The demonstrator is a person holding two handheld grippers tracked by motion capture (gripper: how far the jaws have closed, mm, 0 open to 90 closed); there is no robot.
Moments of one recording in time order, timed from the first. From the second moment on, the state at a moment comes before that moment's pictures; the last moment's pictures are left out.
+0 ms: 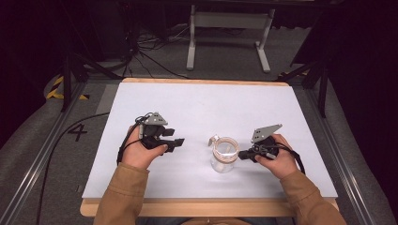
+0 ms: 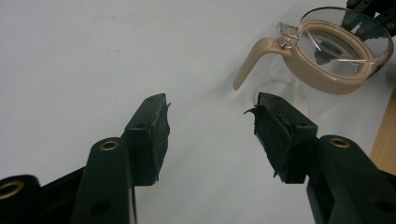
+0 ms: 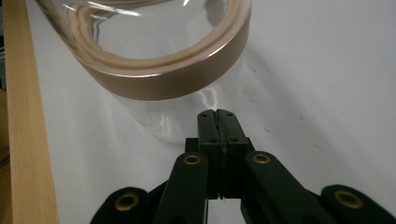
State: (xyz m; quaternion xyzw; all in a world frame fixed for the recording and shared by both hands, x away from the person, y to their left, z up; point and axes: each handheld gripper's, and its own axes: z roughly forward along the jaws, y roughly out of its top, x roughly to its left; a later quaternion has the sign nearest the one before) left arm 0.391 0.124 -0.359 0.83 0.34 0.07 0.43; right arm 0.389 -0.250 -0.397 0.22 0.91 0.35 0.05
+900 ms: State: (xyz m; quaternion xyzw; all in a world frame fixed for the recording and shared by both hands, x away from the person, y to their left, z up) left arm 0.411 0.096 -0.380 0.86 0.28 0.05 0.42; right arm 0.371 -0.250 -0.394 0.21 0.91 0.36 0.05
